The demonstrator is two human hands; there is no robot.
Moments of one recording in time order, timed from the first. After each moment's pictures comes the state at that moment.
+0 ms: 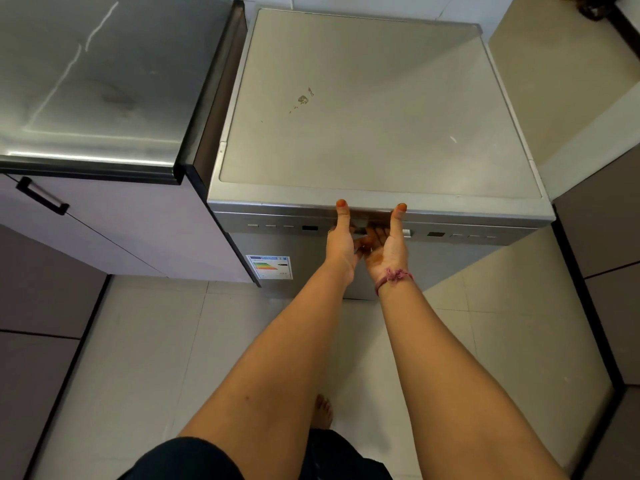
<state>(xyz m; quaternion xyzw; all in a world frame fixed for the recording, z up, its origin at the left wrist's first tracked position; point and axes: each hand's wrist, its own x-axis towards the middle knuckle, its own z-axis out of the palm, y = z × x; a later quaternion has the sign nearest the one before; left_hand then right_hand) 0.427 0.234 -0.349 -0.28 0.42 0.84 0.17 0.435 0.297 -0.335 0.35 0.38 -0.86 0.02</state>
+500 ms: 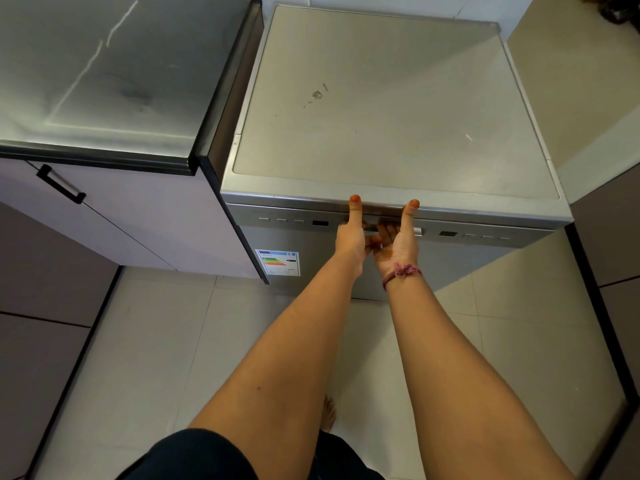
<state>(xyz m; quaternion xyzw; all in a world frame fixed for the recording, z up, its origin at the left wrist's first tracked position) 0.425 0.232 -0.342 -0.29 0.48 0.81 0.17 0.433 0.294 -0.337 0.37 0.39 -0.84 0.00</state>
